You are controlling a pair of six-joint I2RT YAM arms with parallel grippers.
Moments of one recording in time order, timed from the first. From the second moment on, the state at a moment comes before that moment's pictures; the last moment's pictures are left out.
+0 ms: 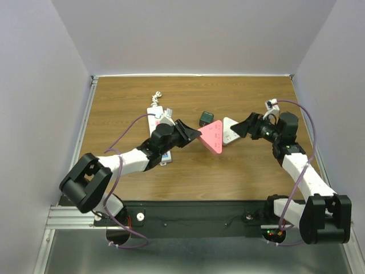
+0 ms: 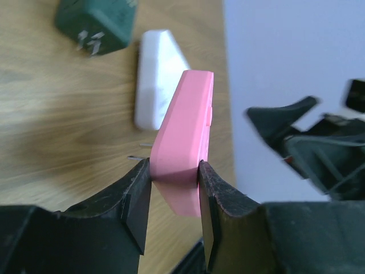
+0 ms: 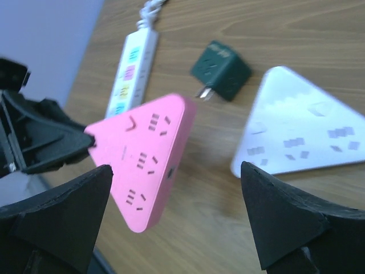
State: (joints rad) left arm -0.73 1.46 0.65 0.51 0.03 -1.13; right arm -0.02 1.08 0.62 0.13 -0.67 0.45
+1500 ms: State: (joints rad) left arm -0.67 1.28 0.55 0.82 0.15 -1.24; right arm 0.22 1.34 0.66 0.81 -0.95 1.05
